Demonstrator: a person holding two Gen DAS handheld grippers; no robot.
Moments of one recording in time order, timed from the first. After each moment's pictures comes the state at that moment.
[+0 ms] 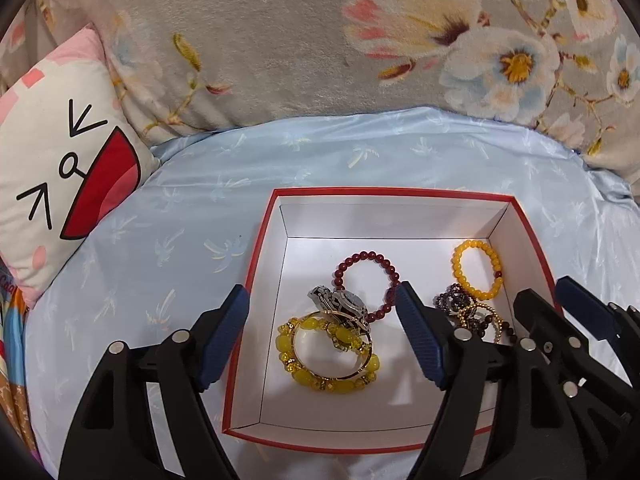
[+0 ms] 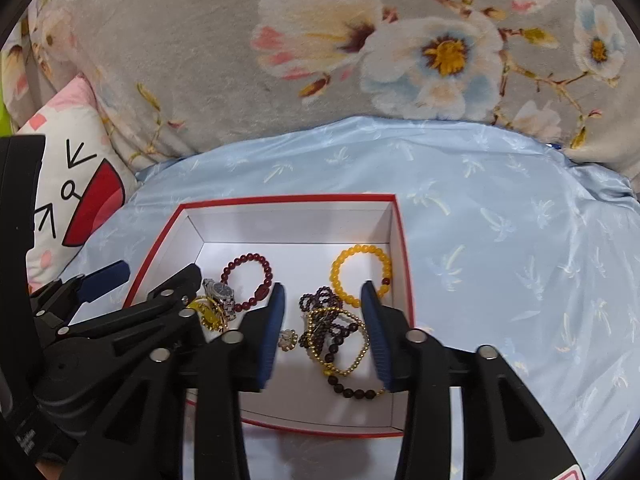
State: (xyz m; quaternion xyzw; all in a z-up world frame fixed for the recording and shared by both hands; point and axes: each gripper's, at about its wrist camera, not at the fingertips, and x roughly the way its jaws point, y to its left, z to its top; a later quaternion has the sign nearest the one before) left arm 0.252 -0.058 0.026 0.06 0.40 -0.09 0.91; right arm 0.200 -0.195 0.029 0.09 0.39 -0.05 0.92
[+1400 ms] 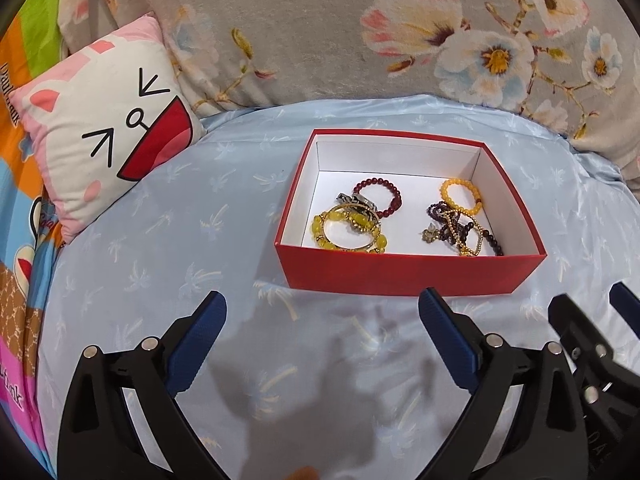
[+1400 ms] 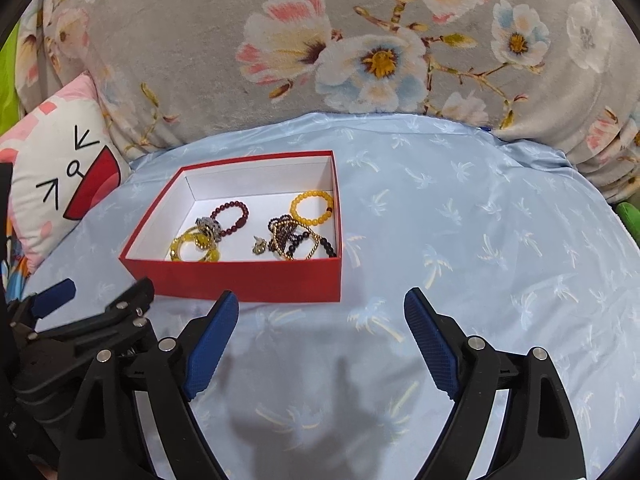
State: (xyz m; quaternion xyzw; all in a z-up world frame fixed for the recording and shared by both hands) left arm 0.127 -0.024 0.025 0.05 0.38 -0.06 0.92; right arm 0.073 -0.183 0.040 0.07 0.37 -0.12 0.92
